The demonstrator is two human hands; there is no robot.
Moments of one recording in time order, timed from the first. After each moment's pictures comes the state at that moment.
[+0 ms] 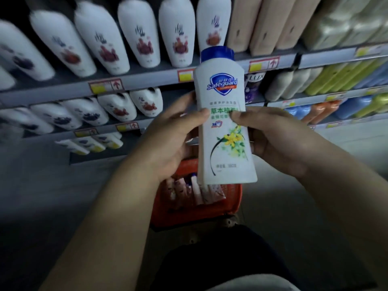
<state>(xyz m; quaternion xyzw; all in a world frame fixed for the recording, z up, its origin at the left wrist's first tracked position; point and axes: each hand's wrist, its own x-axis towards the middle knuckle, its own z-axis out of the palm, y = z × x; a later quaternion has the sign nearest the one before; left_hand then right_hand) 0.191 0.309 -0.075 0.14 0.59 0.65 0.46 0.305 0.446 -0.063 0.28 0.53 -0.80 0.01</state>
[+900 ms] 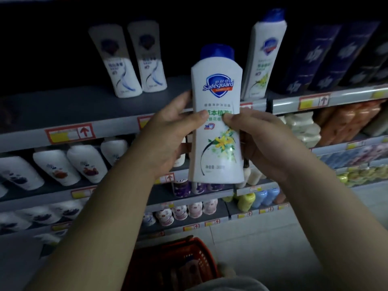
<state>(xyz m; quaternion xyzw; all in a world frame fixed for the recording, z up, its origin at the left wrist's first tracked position) 0.159 0.491 0.113 0.32 0.59 0.66 0.34 0.277 0.612 0.113 0.22 0.60 -0.75 -0.17</state>
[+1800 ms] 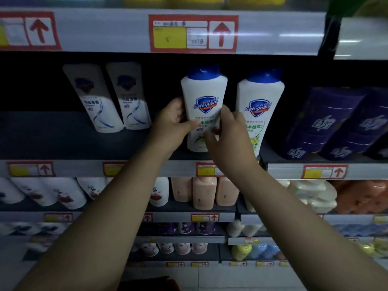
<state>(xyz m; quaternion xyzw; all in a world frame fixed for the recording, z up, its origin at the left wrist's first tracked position) 0.058 0.680 0.106 0.29 0.68 0.67 0.12 0.154 0.771 0.102 0.18 0.88 -0.33 -0.29</state>
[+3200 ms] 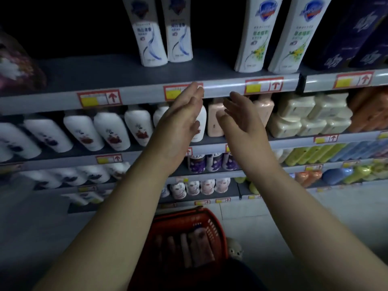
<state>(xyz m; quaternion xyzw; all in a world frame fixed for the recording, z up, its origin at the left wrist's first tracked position) 0.161 0.452 0.071 0.26 0.58 0.71 0.30 0.249 0.546 0.060 0.21 0.71 -0.61 -0.28</state>
